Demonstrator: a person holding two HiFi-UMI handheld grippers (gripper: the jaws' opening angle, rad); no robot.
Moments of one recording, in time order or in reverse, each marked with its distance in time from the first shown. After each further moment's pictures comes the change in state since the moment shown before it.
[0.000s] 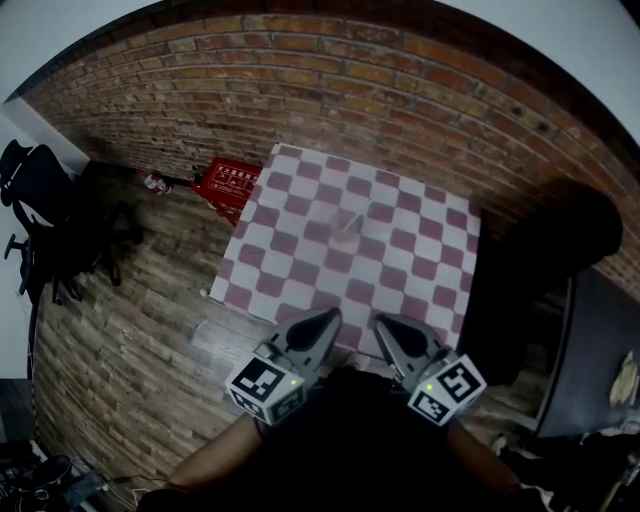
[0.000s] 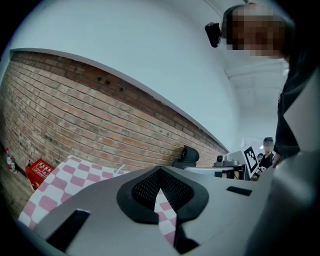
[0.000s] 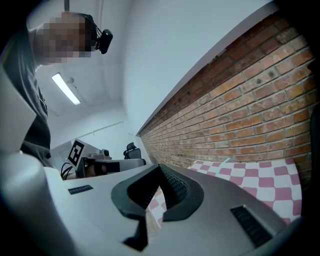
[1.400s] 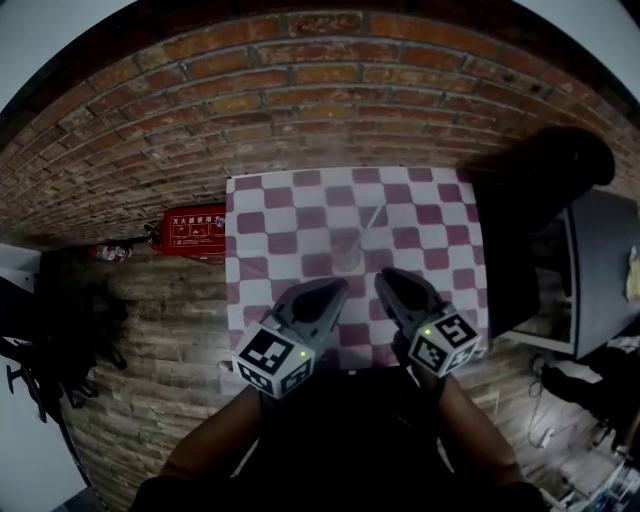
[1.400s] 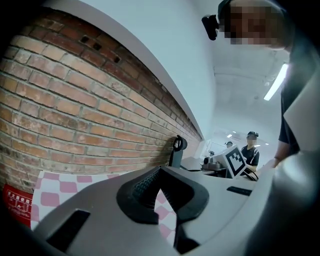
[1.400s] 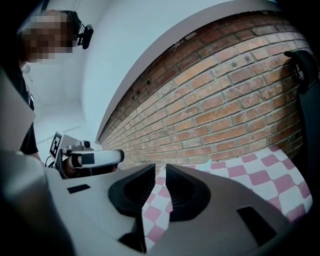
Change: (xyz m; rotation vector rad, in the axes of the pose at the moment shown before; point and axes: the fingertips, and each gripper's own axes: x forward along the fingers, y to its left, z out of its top) left arm 0.107 0.155 0.032 0.080 0.180 -0.351; right arm 0.152 -0.139 0.001 0.168 -0.057 -0.422
